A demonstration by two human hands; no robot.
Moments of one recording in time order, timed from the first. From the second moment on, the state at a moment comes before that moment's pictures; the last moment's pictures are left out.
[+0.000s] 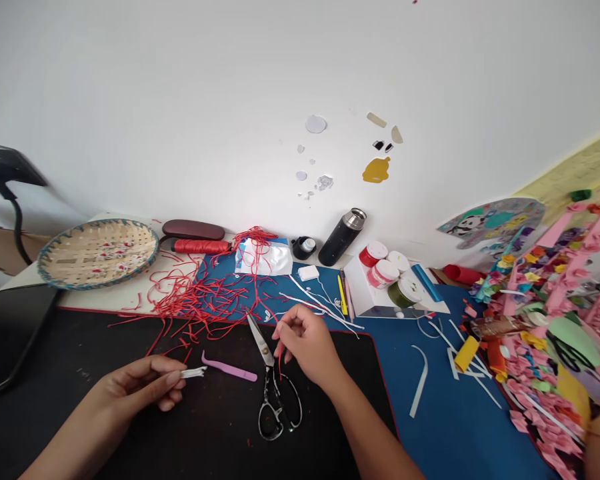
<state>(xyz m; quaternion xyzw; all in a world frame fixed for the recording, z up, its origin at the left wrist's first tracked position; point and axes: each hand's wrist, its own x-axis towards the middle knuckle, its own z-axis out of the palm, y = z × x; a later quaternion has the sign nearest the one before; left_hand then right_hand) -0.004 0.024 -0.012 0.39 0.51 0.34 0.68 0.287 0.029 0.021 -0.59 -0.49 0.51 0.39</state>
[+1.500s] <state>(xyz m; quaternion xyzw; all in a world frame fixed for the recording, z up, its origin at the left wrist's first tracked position) 0.003 0.007 -0.005 0.20 0.38 0.36 0.83 0.178 -0.016 -0.021 -0.46 -0.40 0.64 0.45</state>
